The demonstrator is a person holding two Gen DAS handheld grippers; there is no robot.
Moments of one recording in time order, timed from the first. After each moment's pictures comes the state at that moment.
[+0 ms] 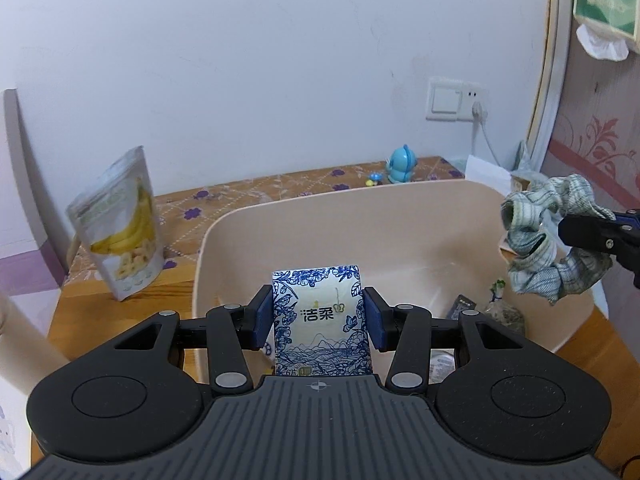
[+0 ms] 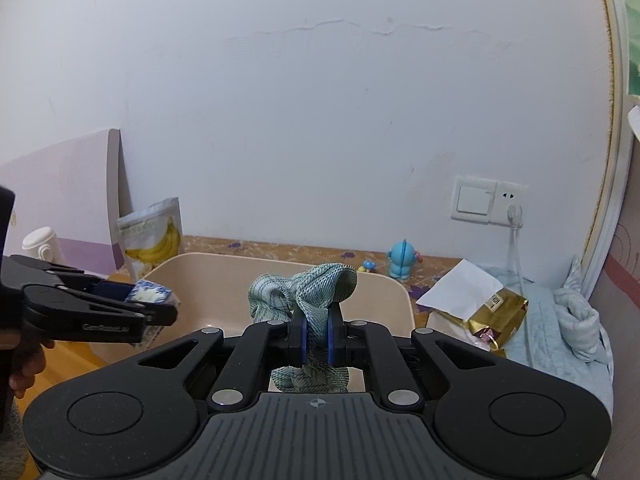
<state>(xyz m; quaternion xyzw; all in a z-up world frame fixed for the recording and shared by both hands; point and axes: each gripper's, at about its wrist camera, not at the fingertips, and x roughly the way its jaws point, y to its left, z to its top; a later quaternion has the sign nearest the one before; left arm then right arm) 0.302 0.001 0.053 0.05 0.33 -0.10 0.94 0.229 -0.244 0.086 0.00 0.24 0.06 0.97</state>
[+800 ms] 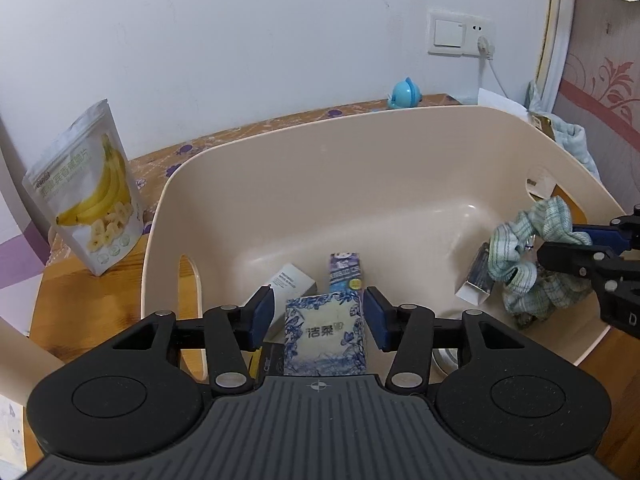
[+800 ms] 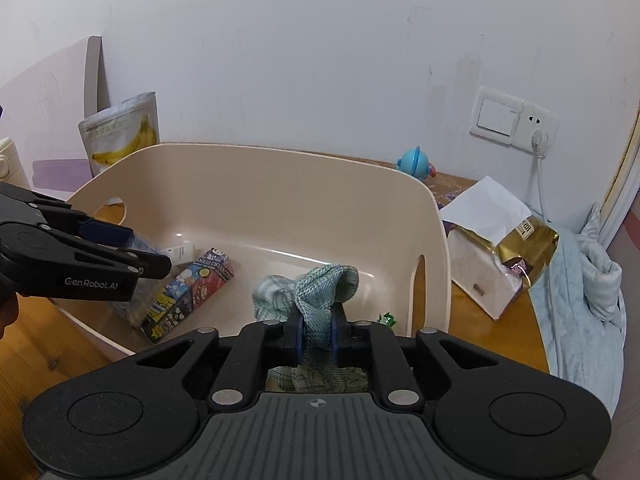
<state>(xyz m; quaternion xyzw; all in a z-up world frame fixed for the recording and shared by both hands) 0.329 -0.010 0.010 0.08 0.39 -0.10 0.91 0.274 -0.241 0.020 -0.03 0.35 0.05 0.93</state>
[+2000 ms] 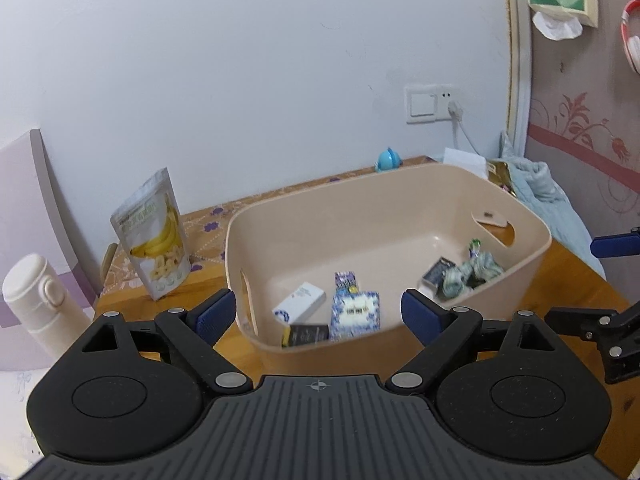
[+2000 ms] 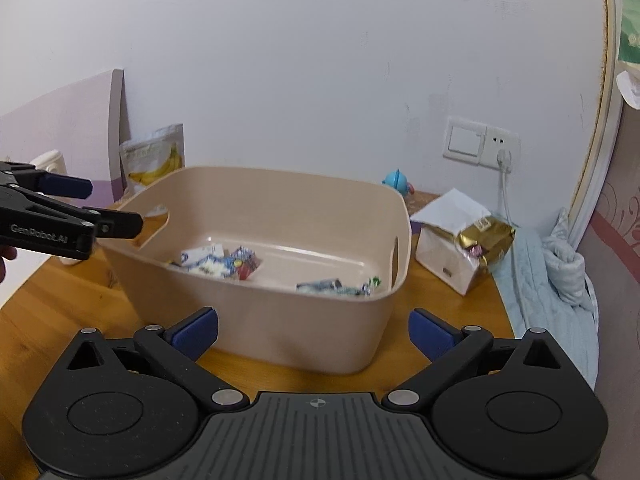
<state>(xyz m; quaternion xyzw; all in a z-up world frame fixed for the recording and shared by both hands) 0.210 0.013 0.064 0.10 0.28 -0.11 0.95 0.170 -0.240 0.047 -0.03 0.31 0.04 0.95</state>
